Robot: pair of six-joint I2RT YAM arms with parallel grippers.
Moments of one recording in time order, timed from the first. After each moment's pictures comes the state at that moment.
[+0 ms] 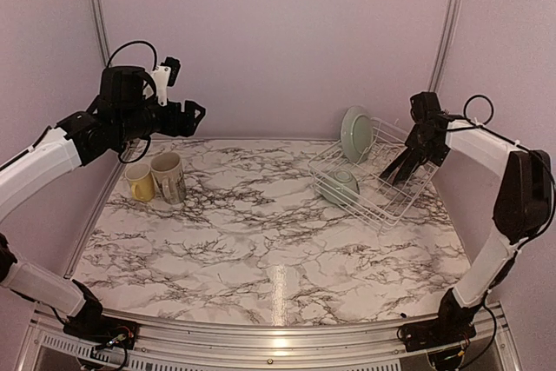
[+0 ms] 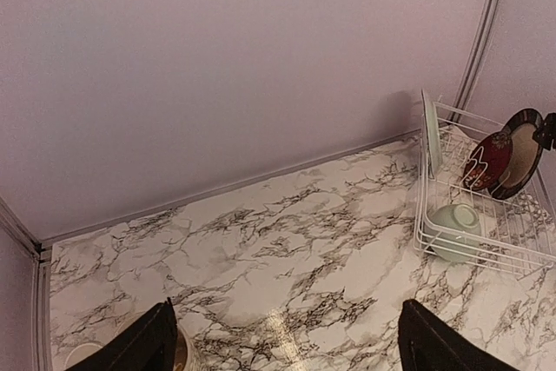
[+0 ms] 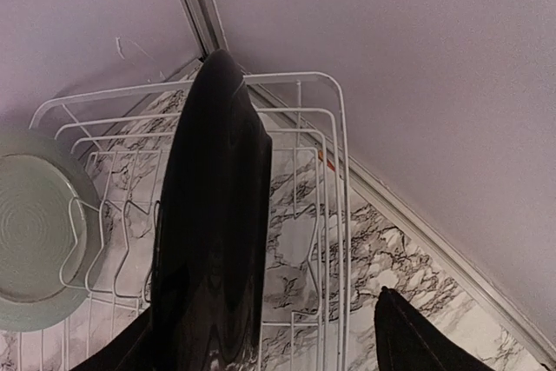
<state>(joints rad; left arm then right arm) -0.57 1.32 1.32 -0.32 -0.14 -0.09 0.12 1.67 1.41 -0.57 0.58 0.69</state>
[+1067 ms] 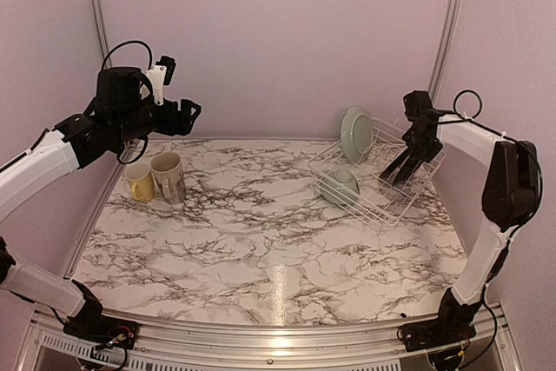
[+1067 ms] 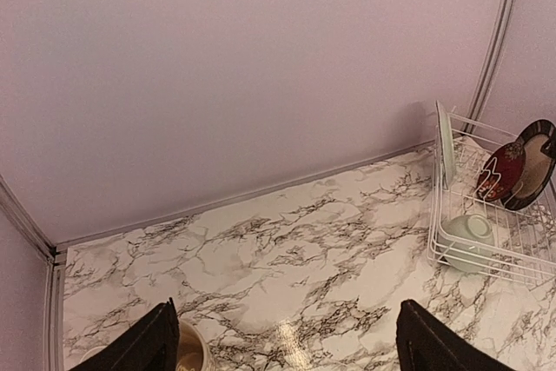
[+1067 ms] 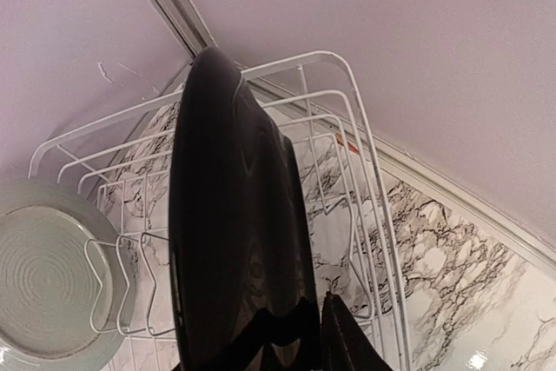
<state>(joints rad) -0.56 1.30 1.29 -0.28 -0.18 -0.07 0.11 1.80 1.53 -0.62 0.57 0.95</state>
